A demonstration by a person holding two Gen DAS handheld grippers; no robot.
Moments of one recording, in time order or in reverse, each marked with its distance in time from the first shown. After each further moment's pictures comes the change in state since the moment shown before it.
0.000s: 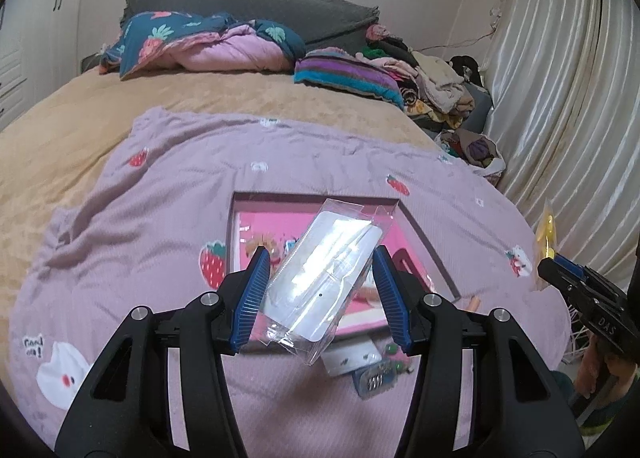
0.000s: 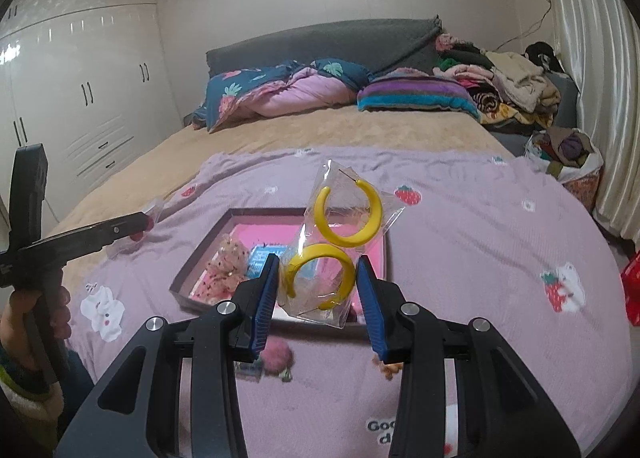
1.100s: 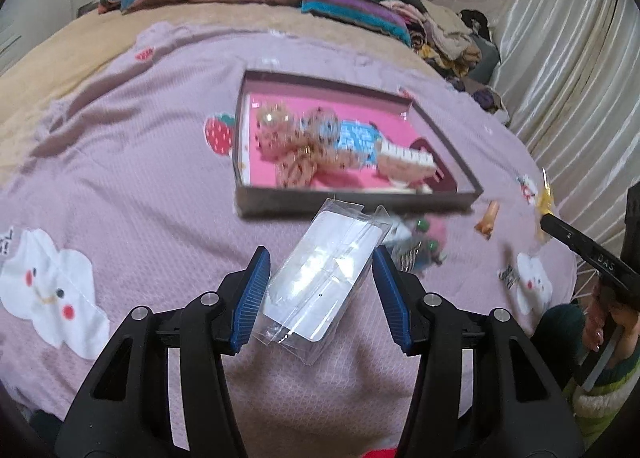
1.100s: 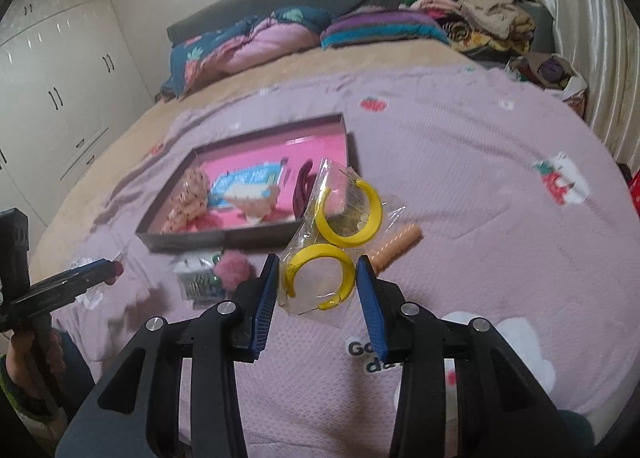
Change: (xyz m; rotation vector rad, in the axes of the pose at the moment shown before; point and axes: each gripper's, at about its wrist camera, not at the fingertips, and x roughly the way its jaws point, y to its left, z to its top) left arm 0.011 0.026 -0.100 -0.042 0.204 -0.017; right arm 0.016 -0.039 -0.079 0.154 0.167 -0.034
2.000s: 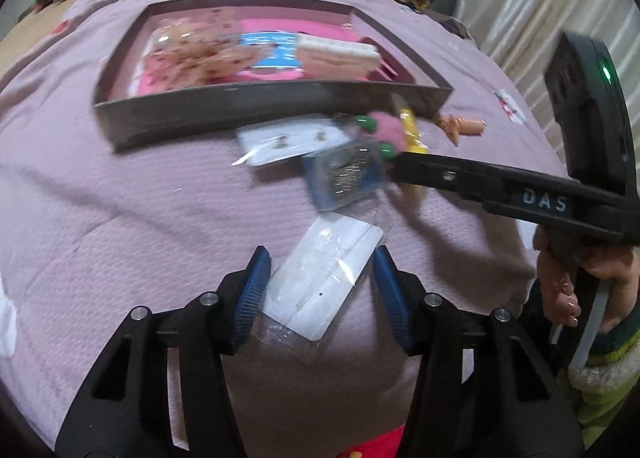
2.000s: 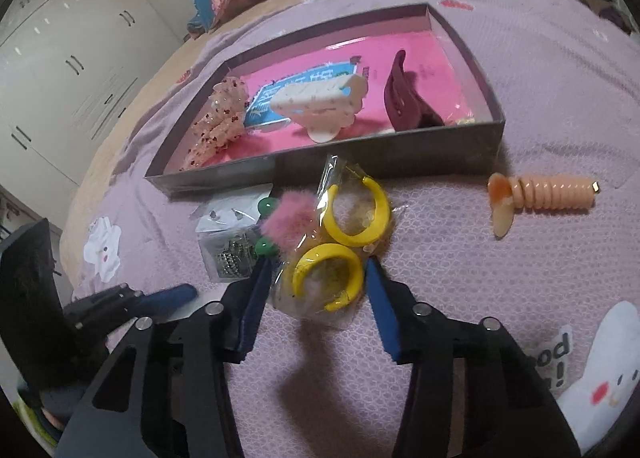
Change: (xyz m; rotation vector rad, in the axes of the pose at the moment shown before) left arm 0.069 -0.044 -0.045 0.122 0.205 -0.095; right arm 0.112 0.051 -0.022 0.005 0.290 0.180
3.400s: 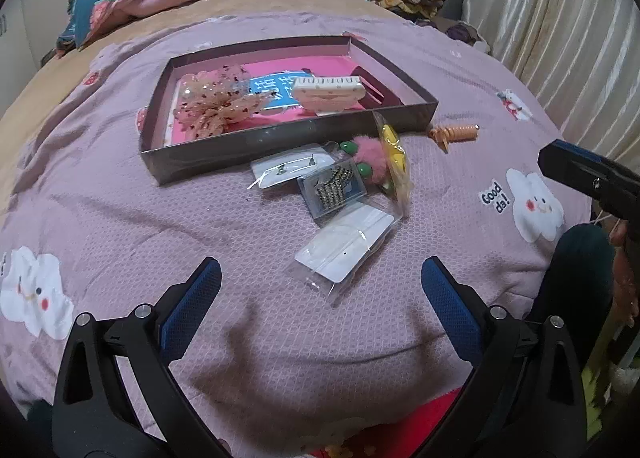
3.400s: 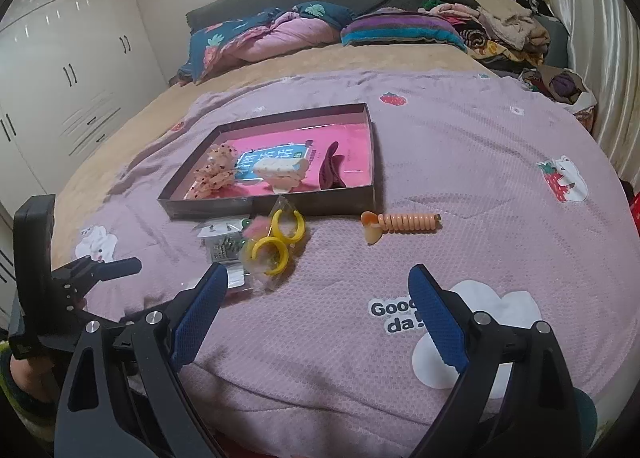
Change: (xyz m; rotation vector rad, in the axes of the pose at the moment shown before) left arm -0.036 -0.043 -0.007 0.106 -0.079 0.163; right arm -0.123 -0.002 -0.043 -0.076 -0.253 -0.178
